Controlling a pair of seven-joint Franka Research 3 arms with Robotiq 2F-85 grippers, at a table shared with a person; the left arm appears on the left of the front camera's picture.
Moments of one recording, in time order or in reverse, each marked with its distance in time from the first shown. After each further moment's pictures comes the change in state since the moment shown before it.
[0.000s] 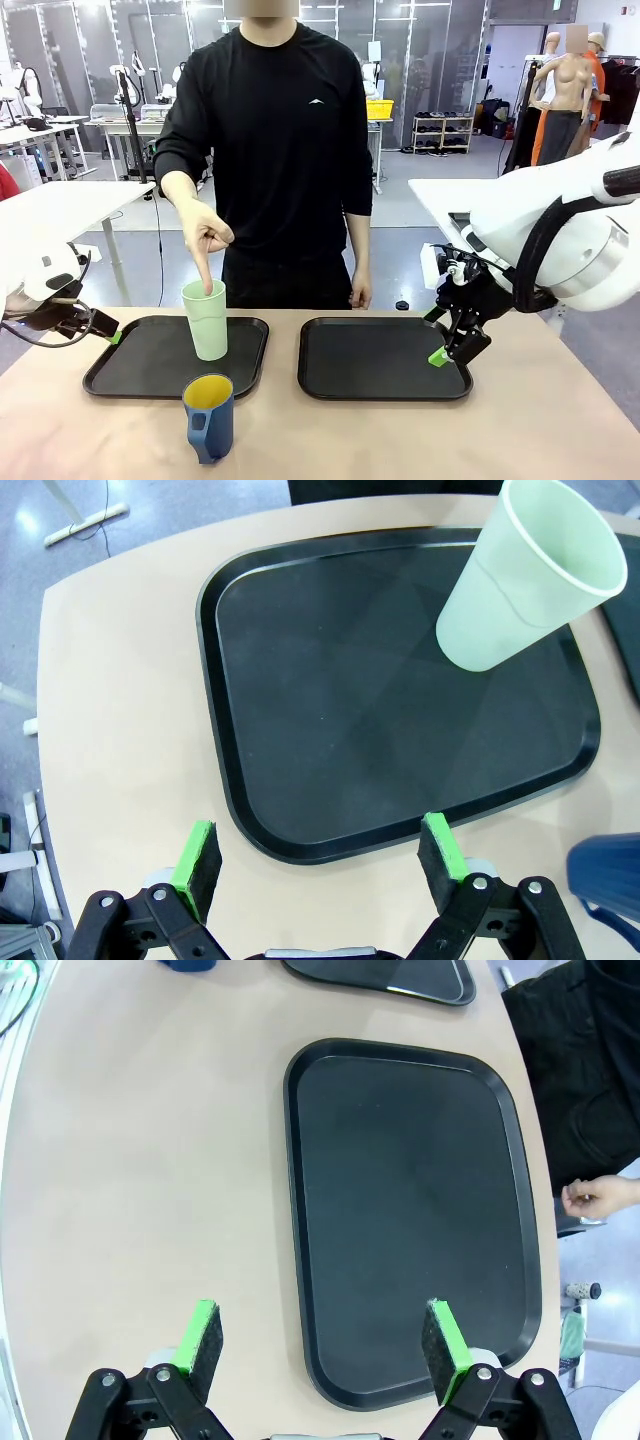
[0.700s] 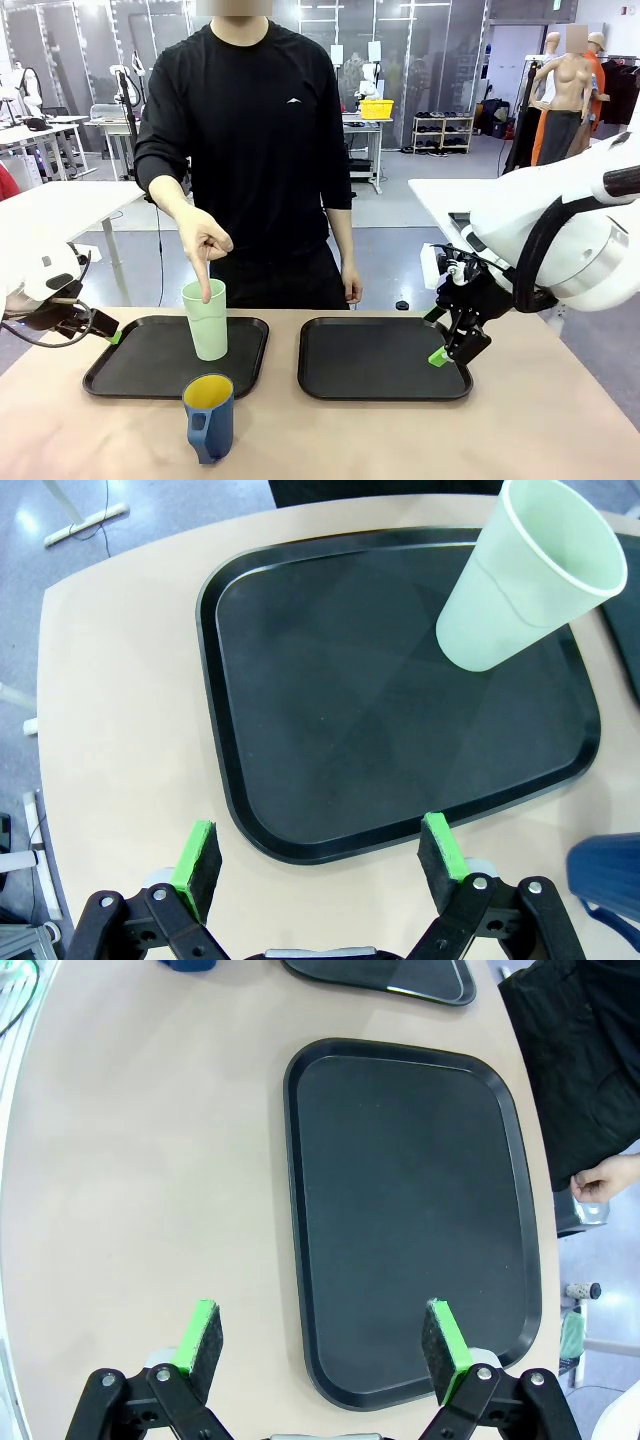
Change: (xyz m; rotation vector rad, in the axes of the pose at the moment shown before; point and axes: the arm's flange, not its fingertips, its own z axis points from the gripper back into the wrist) left arm 0.000 0.000 0.000 0.000 0.000 0.000; right arm 0.000 0.000 0.000 0.000 0.000 0.000
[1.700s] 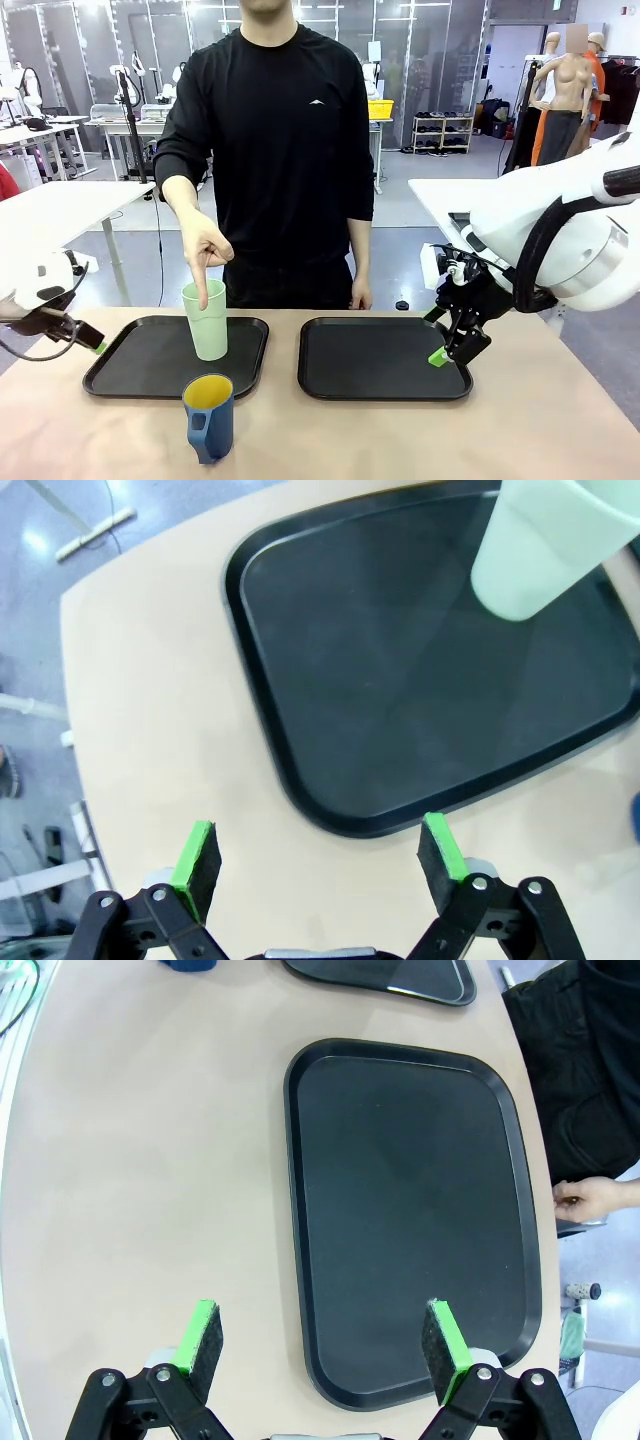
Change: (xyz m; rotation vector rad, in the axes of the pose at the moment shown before) left arm -0.010 0.021 -0.004 0.067 0.063 -0.163; right arm 0.000 0.000 0.000 0.001 0.000 0.001
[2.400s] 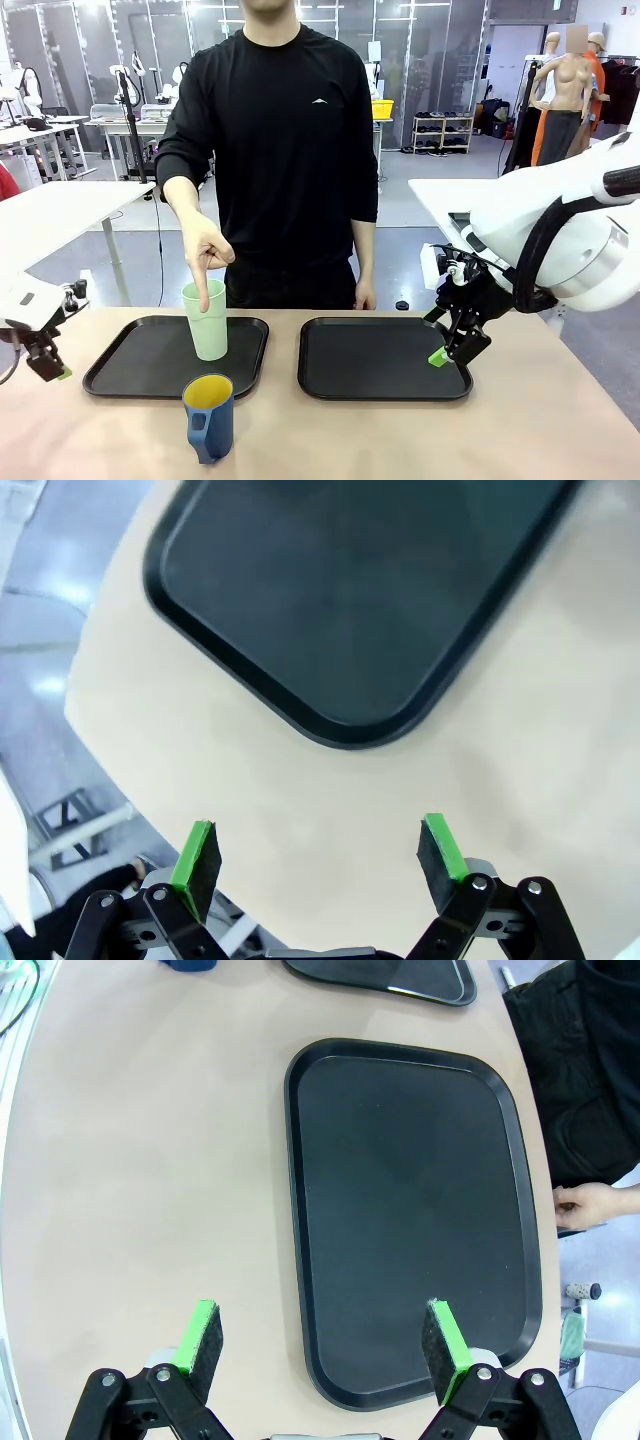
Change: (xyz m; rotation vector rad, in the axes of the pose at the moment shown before) left arm -0.014 0.006 -0.001 -0.004 0.124 -0.684; right arm 0.000 0.000 0.000 0.000 0.000 0.000
